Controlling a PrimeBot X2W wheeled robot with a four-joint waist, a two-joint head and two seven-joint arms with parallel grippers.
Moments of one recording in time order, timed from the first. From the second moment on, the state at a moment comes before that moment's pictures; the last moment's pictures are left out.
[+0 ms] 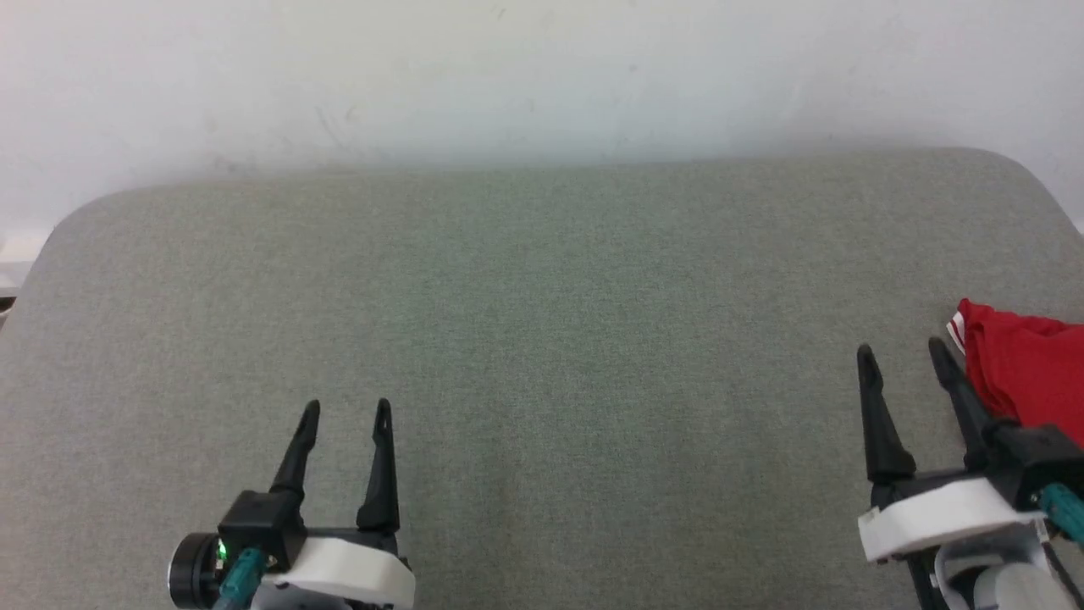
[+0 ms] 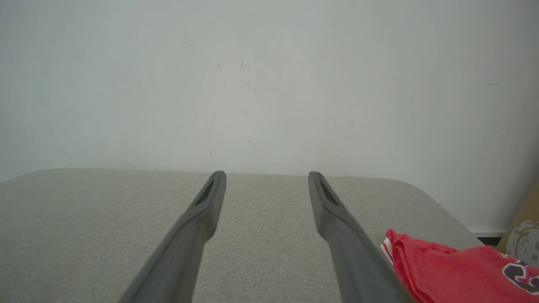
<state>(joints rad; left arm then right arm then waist) 0.03 0.05 -0.06 0.07 -0.13 0.01 -0.26 -0.03 -0.07 -0.06 0.06 0.09 0.13 -0.20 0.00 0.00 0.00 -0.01</state>
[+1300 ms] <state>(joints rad) 0.04 0.05 -0.08 0.08 -0.13 0.01 -0.24 0.03 -0.05 -0.05 0.06 0.06 0.13 -0.21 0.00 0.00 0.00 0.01</state>
